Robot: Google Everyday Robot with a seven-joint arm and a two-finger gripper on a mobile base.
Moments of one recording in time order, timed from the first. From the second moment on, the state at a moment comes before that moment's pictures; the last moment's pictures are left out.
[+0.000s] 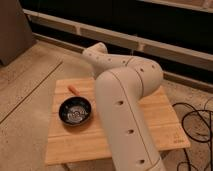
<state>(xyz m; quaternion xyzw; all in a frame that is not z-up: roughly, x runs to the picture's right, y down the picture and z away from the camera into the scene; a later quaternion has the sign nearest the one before) 0.002 0.023 0.920 -0.20 0.37 0.69 0.58</state>
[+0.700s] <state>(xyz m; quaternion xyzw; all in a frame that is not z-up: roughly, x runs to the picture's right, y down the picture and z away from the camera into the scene) 0.018 0.044 0.973 -0.21 0.44 0.65 0.58</state>
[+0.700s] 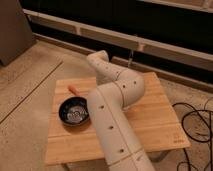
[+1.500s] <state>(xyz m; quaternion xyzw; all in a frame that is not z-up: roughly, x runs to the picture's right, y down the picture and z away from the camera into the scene) -0.055 -0.101 1.047 -0.14 0.14 0.67 0.71</state>
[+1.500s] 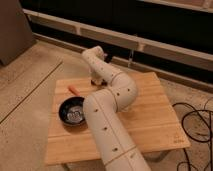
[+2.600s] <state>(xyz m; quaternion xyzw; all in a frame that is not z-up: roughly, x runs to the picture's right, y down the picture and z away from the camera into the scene) -0.007 -0.007 0.908 -0.13 0.19 0.68 0.70</state>
